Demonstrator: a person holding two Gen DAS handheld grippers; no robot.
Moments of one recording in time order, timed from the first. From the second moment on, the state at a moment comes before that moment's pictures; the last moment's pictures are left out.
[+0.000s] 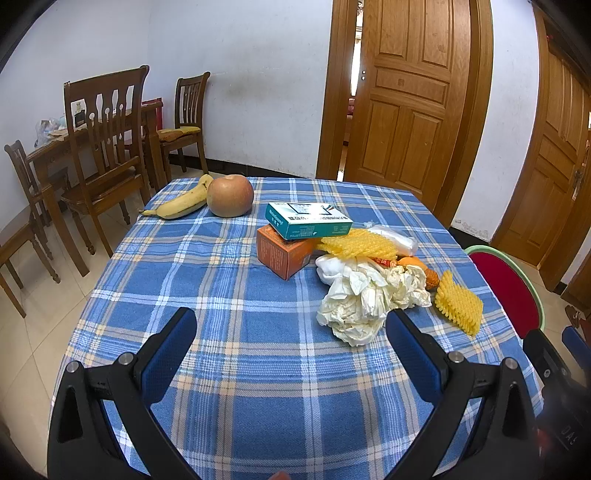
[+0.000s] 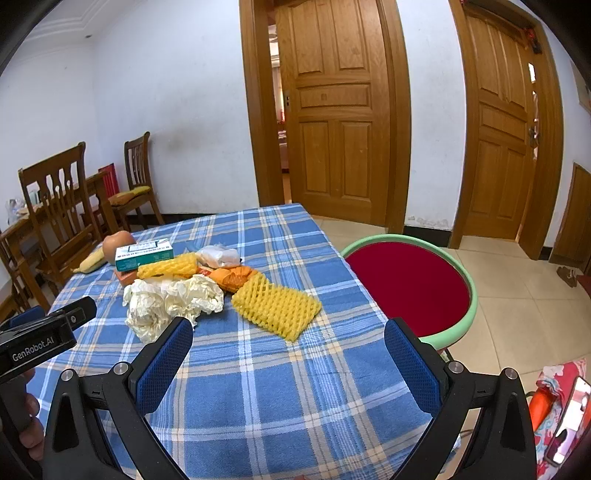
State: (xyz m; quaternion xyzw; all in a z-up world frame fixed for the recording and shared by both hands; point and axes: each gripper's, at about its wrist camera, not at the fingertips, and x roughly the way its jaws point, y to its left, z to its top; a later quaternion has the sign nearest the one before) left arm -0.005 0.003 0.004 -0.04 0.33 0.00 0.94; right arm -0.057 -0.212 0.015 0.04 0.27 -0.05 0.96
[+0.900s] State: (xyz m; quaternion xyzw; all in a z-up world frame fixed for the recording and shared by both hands) left arm -0.004 0.004 0.004 -0.04 0.33 0.01 0.94; right arm -0.056 -0.209 0.012 0.04 0.27 -0.05 0.96
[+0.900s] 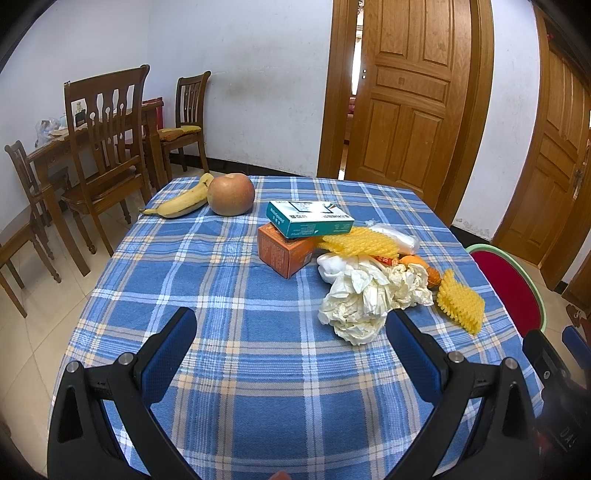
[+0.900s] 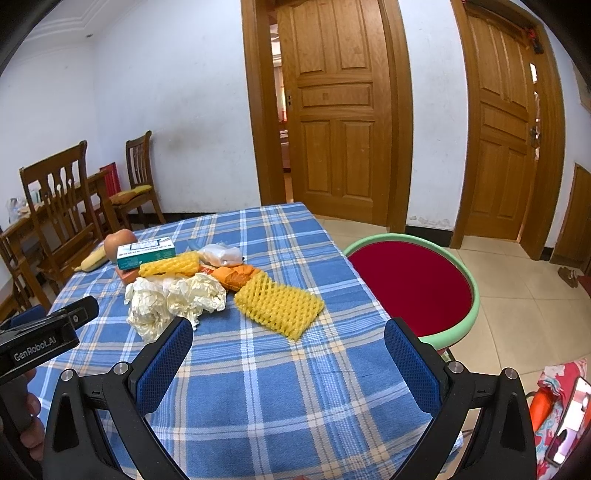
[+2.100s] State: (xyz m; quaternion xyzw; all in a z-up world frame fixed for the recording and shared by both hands) left arm 0.054 -0.018 -0.020 -0.01 0.38 -0.01 0.92; right arm 0.023 -0.225 -0.004 0.01 0.33 -0.03 0.94
